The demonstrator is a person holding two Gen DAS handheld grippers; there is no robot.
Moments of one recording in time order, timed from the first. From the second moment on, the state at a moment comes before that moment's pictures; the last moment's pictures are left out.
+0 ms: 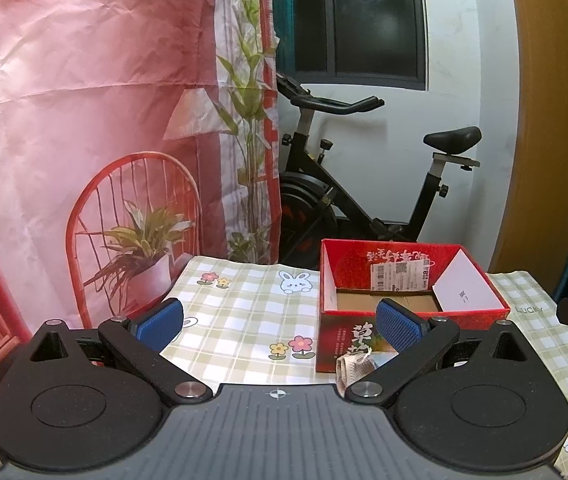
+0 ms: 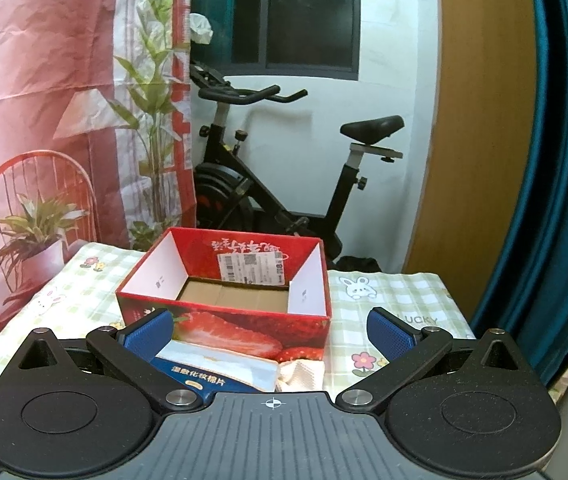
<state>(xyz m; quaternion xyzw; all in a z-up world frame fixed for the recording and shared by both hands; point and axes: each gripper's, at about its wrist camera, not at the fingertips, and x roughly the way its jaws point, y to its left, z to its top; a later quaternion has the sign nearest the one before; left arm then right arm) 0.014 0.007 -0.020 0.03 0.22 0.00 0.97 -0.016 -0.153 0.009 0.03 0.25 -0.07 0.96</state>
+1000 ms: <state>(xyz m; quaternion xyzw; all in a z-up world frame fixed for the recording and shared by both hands) 0.018 0.007 -0.028 0.04 0.23 -0.02 0.97 -0.019 -0.157 0.002 0.05 0.24 -0.06 0.97</state>
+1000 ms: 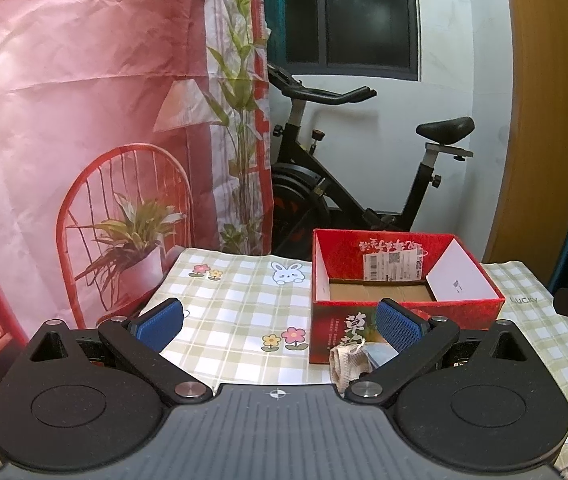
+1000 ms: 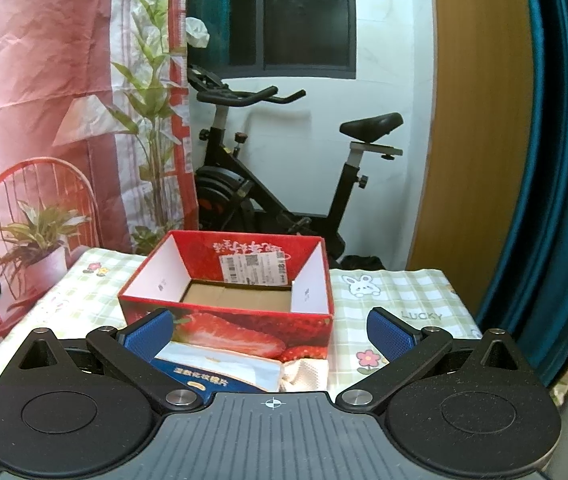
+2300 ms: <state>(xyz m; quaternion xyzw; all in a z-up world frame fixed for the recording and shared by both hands) 0.130 -0.025 -0.171 -0.06 0.42 -0.20 0.88 0.065 -0.178 -0.156 0.13 0.36 0.09 0.92</state>
